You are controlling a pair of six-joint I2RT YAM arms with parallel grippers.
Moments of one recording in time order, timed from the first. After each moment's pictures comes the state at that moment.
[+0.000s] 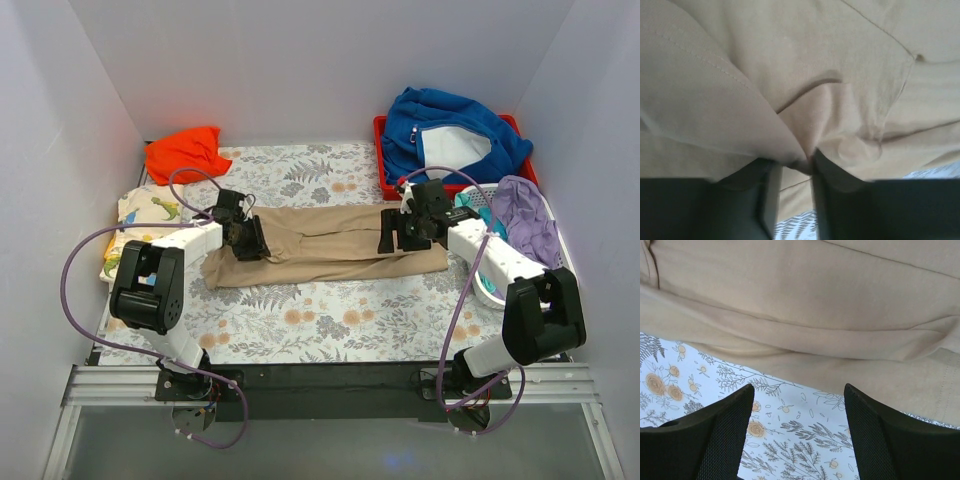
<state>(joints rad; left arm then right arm) -0.23 1.68 0.96 -0.35 0.21 -0.47 0.35 1.46 1.02 -0.53 -0.23 0.21</state>
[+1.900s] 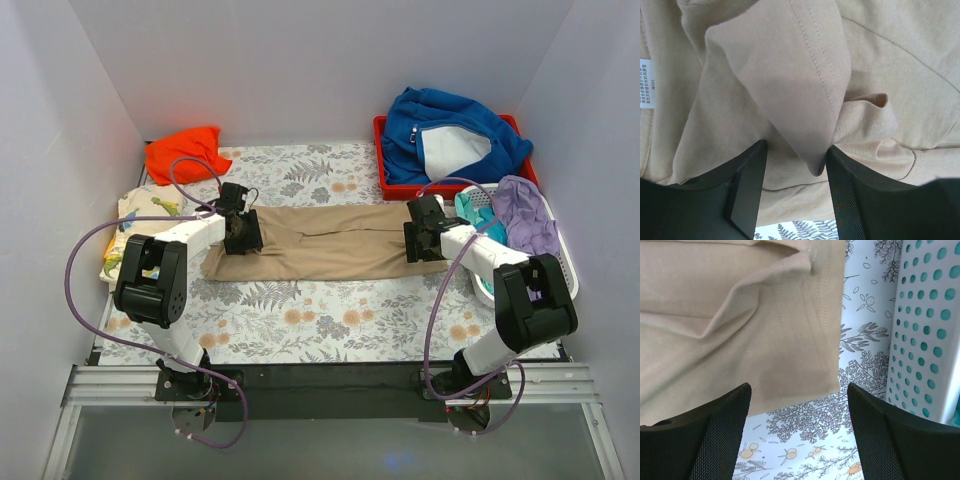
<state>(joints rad) -0.23 1.73 1.05 -0.43 -0.04 -0.43 0.35 1.53 0.90 -0.49 0.38 0.20</state>
